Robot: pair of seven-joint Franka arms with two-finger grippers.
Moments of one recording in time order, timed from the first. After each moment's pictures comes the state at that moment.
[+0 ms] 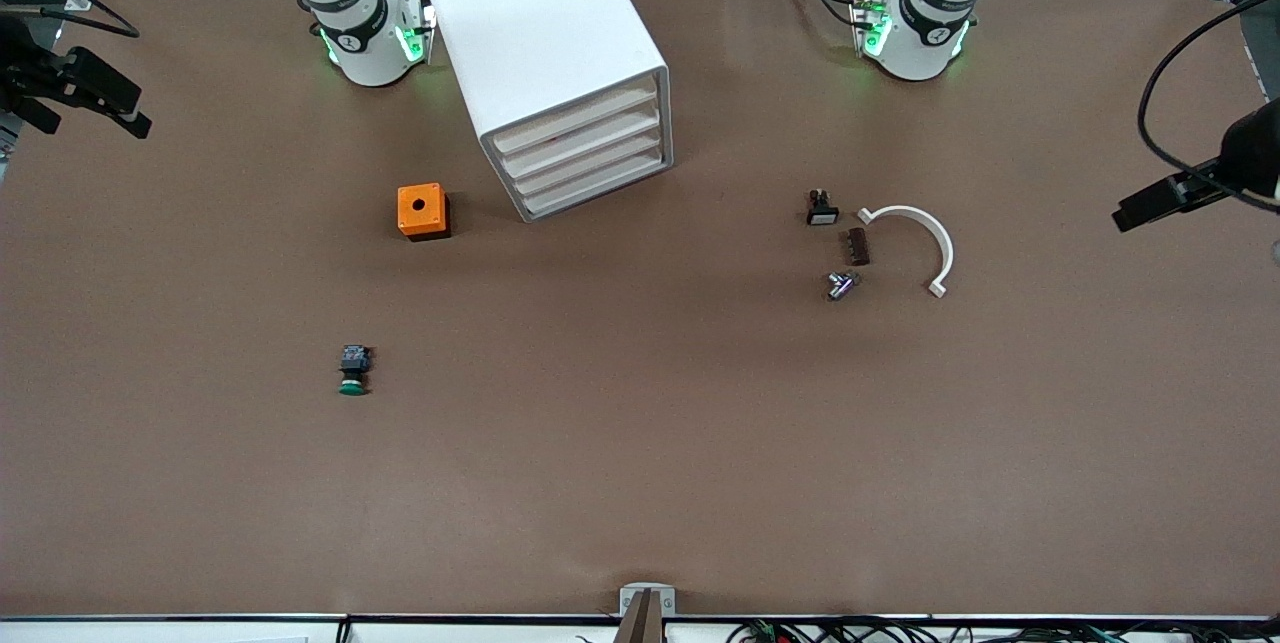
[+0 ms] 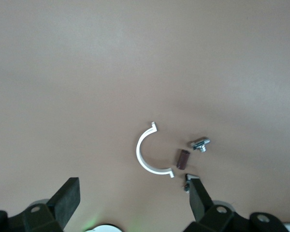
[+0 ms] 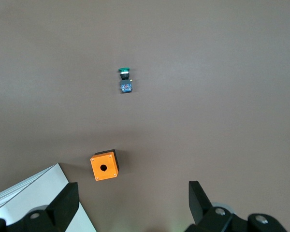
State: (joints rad) left arm 0.06 0.12 -0.07 -1.38 0.02 1.42 -0.29; right arm -0.02 -0.17 0.00 -1.65 0.01 1.50 0.06
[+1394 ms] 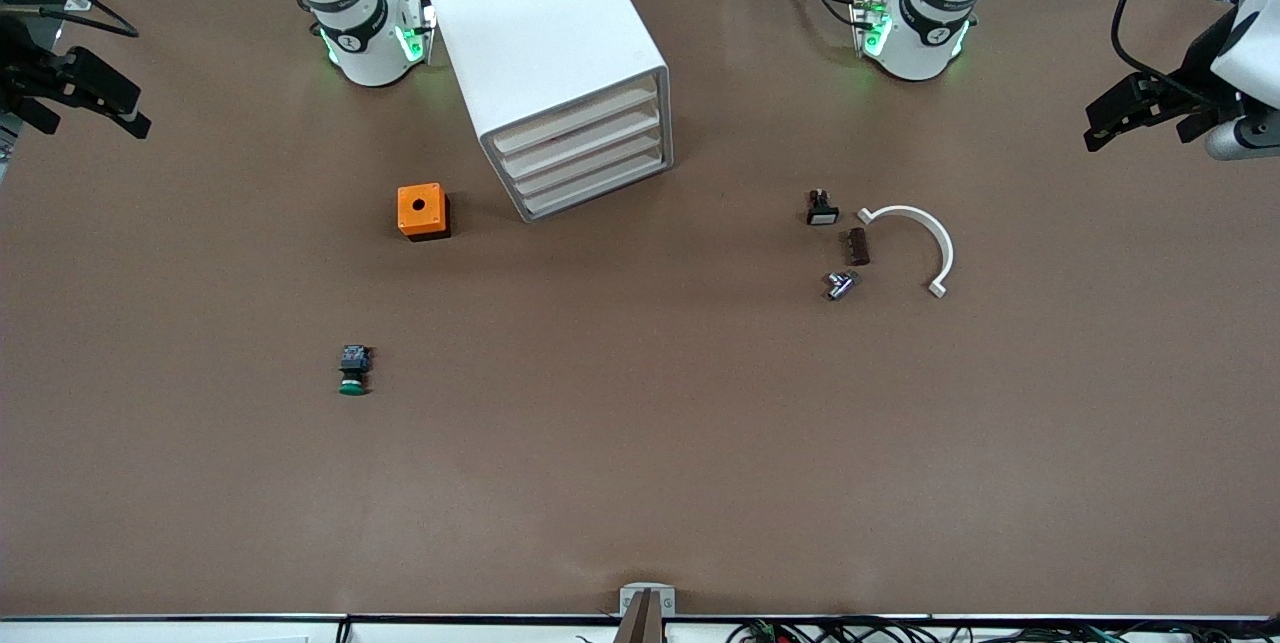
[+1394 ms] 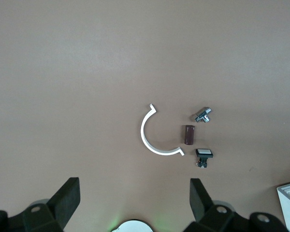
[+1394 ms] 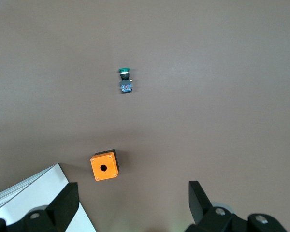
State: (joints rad) left arm 0.08 -0.10 -0.14 -1.63 0.01 1.48 -0.13; right arm -0.02 -0.17 0.00 -1.64 0.01 1.50 0.06
